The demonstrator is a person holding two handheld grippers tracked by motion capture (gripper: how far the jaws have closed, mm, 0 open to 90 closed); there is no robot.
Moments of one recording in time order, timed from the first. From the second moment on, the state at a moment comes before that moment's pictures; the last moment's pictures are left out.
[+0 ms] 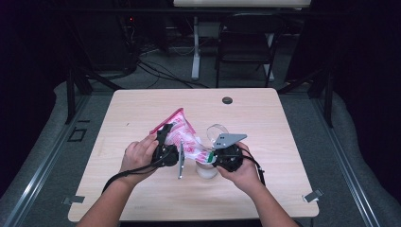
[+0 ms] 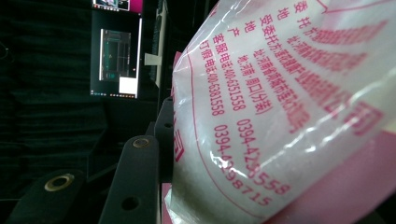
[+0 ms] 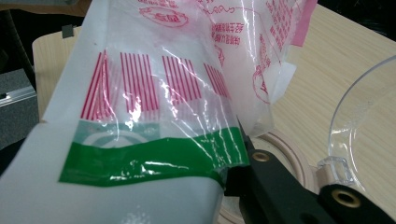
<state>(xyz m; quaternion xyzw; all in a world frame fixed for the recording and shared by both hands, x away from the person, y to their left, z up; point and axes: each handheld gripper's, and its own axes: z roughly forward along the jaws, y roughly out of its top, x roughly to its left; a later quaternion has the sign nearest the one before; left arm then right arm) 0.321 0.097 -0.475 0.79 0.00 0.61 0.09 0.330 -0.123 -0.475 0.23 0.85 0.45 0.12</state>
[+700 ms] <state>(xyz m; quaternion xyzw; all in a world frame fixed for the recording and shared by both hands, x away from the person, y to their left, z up) 0.321 0.095 -0.475 0.79 -0.01 0.61 0.08 0.330 -0.124 -0.477 0.24 0.86 0.44 0.12</state>
